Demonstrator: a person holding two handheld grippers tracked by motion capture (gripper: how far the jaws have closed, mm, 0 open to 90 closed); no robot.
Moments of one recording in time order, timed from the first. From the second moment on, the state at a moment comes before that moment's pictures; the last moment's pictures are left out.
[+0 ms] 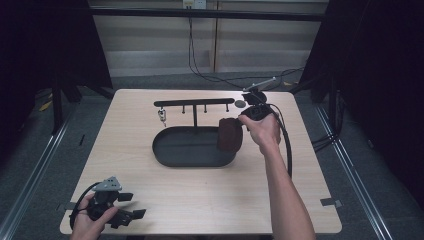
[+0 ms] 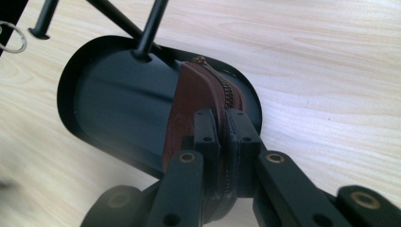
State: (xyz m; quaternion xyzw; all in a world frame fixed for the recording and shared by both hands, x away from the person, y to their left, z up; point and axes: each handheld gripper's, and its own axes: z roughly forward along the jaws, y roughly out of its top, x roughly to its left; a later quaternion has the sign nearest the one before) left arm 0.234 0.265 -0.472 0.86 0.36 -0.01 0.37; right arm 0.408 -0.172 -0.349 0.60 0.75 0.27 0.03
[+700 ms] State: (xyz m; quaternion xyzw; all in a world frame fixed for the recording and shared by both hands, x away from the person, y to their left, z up) left arm 0.235 0.265 -0.472 0.86 0.36 -0.01 0.37; right arm 0.418 -0.161 -0.400 0.60 0.73 0.32 0.00
